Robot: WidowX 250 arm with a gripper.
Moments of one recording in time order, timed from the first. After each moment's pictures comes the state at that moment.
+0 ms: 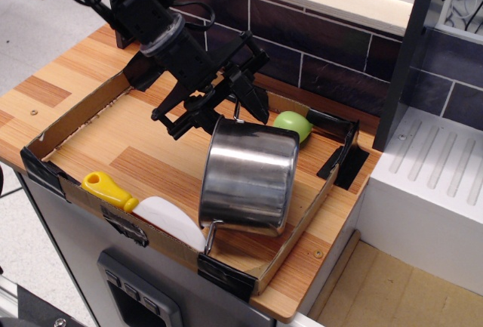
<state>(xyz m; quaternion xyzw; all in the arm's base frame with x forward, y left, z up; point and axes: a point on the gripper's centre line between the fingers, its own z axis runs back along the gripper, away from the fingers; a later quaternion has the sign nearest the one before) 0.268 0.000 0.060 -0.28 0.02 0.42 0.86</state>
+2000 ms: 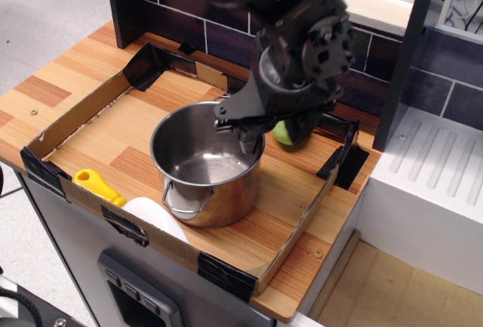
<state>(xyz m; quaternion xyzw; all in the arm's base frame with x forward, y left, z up) 0.288 -0.035 0.050 0.05 -0.18 0.36 0.91</state>
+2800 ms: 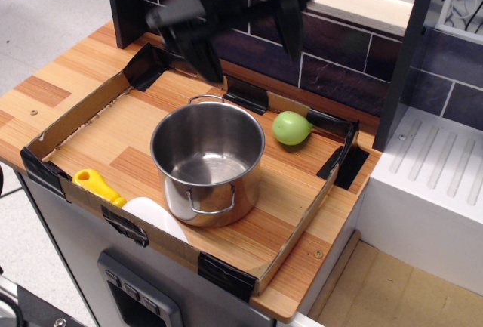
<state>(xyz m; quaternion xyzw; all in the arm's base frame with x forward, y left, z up) 0.262 -0.012 0.157 -0.13 -0.15 0.33 0.92</state>
